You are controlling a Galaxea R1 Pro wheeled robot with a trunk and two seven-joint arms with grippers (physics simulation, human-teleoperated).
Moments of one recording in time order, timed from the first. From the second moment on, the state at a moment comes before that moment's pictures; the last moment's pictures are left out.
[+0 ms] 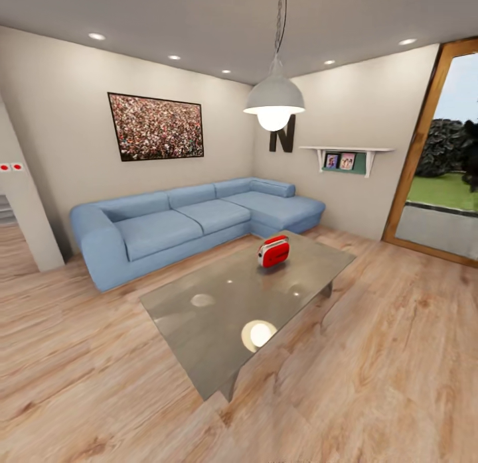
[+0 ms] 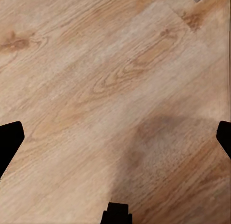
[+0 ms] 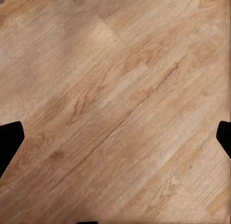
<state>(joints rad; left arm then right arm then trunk) 0.04 -0.03 0.03 -0.83 -0.01 0.16 0.10 -0.04 -0.10 0.00 -0.64 -0.01 0.01 0.01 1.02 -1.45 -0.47</state>
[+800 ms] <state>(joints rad) 0.04 -0.02 0.03 -0.83 -0.01 0.14 0.12 -0.04 -0.10 0.00 -0.64 -0.01 0.01 0.01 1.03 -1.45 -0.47</state>
